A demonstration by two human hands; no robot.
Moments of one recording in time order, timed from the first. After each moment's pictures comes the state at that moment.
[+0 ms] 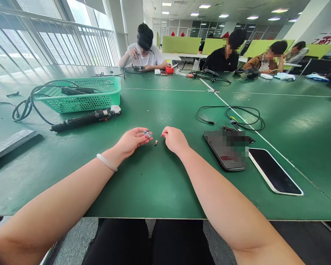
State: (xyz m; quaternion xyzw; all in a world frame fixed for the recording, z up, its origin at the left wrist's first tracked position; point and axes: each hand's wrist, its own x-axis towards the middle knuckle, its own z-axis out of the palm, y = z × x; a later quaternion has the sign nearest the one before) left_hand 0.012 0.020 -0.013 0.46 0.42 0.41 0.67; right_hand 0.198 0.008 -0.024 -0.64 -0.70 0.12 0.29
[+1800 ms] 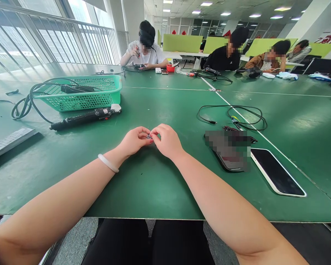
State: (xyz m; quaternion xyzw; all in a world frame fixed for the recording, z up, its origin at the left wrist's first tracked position) left_hand 0.013 0.015 -0.012 0.62 0.44 0.36 0.54; right_hand 0.168 -0.010 -0.014 -0.52 -0.76 0.08 0.39
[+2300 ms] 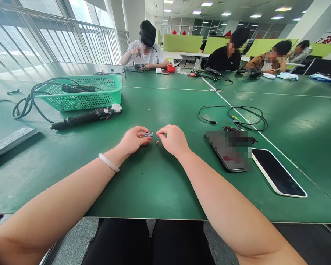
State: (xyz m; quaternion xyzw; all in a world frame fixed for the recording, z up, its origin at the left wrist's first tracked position) left_hand 0.012 0.020 -0.018 0.59 0.47 0.38 0.54; right_hand 0.183 -0.005 -0.016 -0.59 -0.73 0.08 0.34
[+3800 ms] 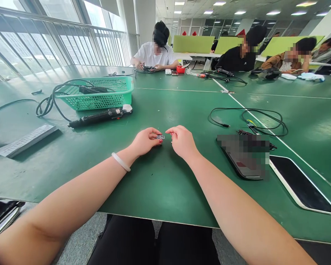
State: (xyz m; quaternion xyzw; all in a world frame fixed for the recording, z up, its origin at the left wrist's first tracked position) left_hand 0.009 0.022 -0.024 0.66 0.47 0.34 0.48; right_hand 0.176 -0.009 -0.013 -0.59 -0.69 0.13 0.39
